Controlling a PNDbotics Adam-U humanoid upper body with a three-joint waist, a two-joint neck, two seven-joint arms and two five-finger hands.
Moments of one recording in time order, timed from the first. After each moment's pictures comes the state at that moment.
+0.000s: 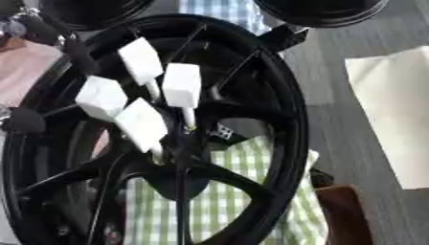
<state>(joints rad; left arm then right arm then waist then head) -1.01 0.97 -0.37 -1.85 -0.08 -0.02 -0.91 0.03 -0.72 -0.10 -1.98 -0.19 -0.03 -0.44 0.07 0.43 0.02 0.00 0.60</state>
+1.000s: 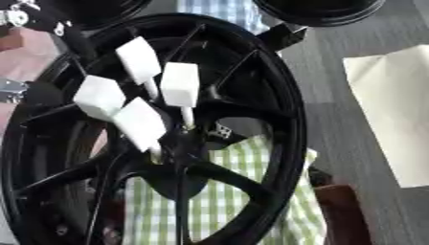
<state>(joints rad) -1.03 0.93 -0.42 -1.80 -0.12 0.08 -0.89 0.02 -0.71 -0.10 -1.98 -0.20 -0.02 -0.45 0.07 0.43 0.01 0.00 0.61</state>
